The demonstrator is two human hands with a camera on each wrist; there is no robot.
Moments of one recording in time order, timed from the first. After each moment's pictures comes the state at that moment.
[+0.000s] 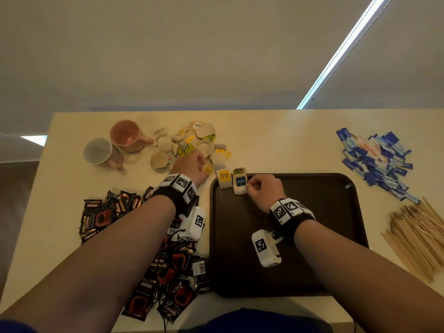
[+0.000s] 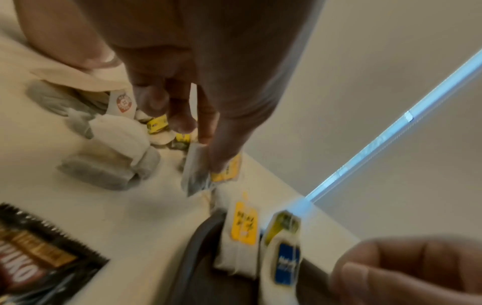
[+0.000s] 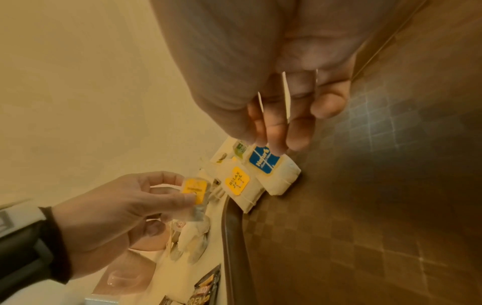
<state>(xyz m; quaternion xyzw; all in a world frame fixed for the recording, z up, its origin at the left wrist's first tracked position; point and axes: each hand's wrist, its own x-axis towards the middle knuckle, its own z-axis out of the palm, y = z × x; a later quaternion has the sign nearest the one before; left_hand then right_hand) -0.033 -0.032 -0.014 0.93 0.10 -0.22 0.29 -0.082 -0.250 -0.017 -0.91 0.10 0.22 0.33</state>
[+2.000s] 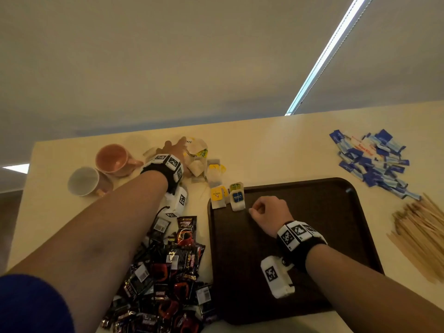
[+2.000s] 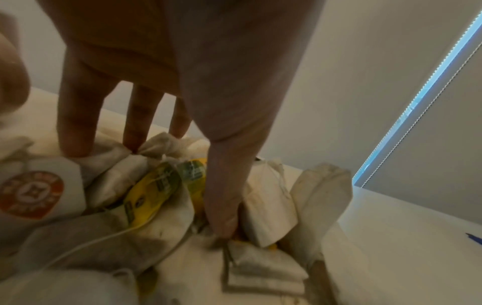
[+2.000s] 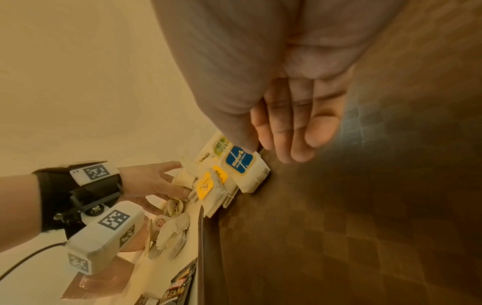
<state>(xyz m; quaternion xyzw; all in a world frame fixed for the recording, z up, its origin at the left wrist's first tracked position) 0.074 -0.004 -0.032 0.94 0.04 -0.34 0.05 -0.094 -0.263 -0.030 -0.91 0.13 0.27 0.29</state>
